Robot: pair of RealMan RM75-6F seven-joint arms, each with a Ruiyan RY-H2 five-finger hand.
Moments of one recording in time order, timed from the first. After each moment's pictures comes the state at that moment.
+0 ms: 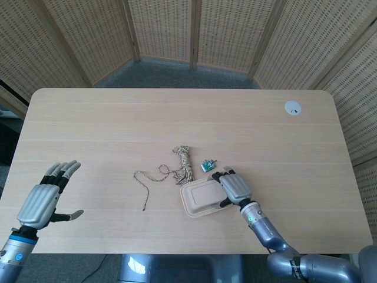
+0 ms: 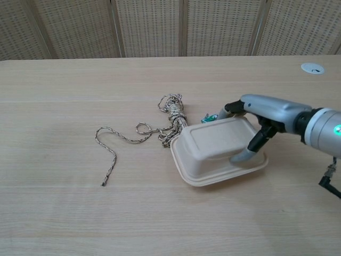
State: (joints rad) left arm -0.21 -0.99 -0.01 -2.04 1.47 1.32 0.11; right arm 0.62 -1.59 0.17 -1.55 -1.11 0.90 -0.23
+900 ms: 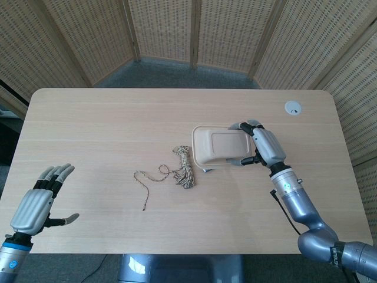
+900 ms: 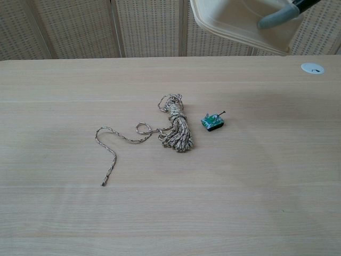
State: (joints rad) left arm -0.17 -0.98 0.02 -2.05 1.51 1.37 0.09; right arm 0.62 -1.20 0.43 -1.80 -1.07 0.92 0.12
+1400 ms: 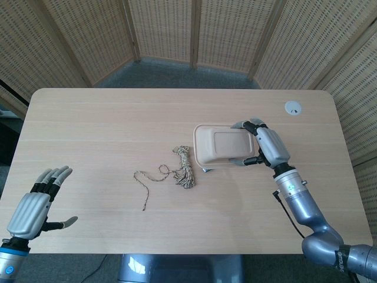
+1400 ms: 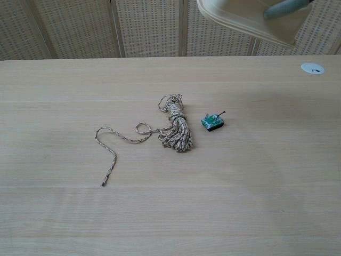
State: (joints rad) left arm -0.14 -0.97 0.04 -2.06 1.56 1.40 0.09; right arm 0.62 -1.16 0.41 -1.84 -1.08 0.96 0.15
